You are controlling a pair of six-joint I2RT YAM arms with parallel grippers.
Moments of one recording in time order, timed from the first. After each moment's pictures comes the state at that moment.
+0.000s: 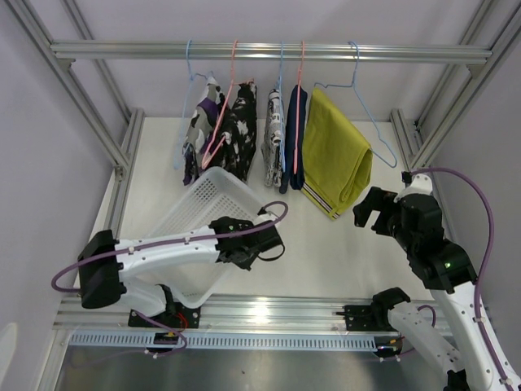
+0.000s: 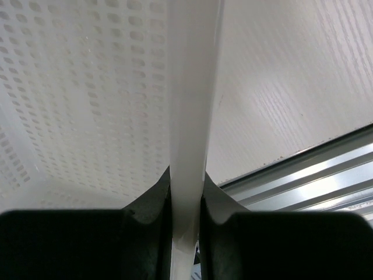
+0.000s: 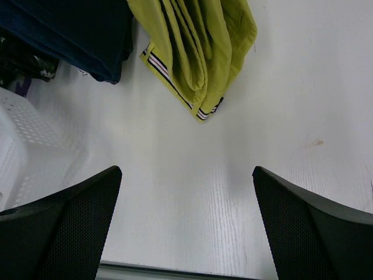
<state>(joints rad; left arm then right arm) -1.20 1.44 1.09 -0.99 -0.37 -0.48 0.34 0.64 0.96 -0.83 0.17 0.44</state>
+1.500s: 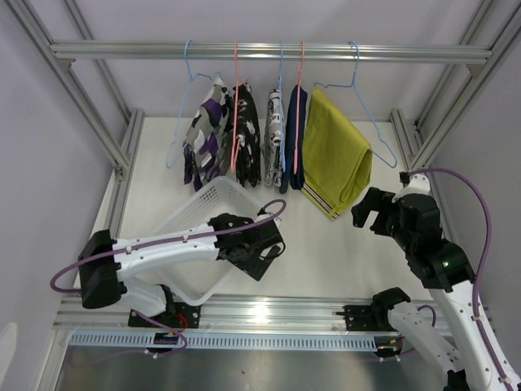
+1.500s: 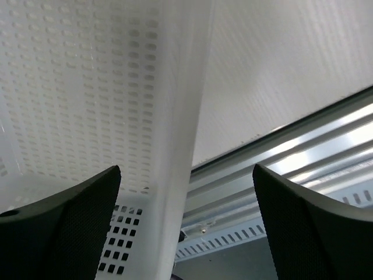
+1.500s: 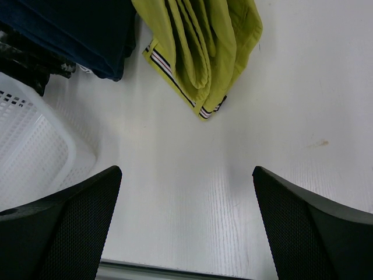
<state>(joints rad) -1.18 1.43 1.11 -1.05 -0.28 -0.54 0.34 0.63 0.95 -0.82 0.15 0.43</state>
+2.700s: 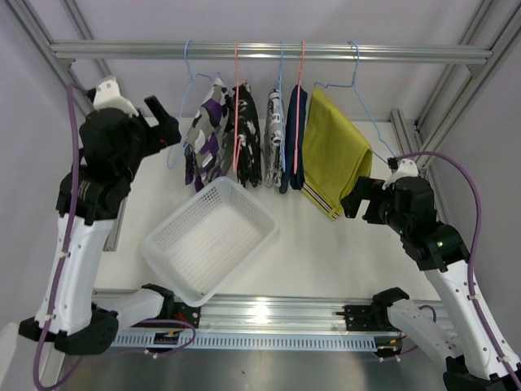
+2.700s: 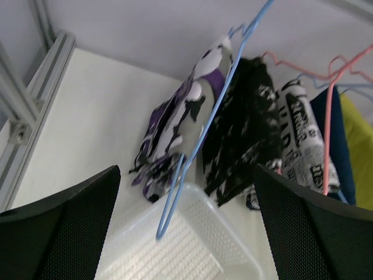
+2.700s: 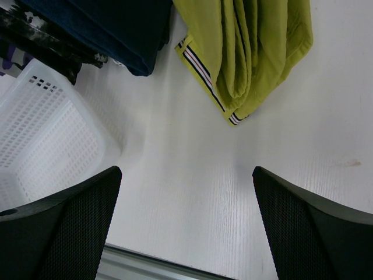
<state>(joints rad) -0.32 1.10 1.66 -0.82 -0.35 -0.40 0.35 0.77 1.04 -0.79 0.03 0.41</state>
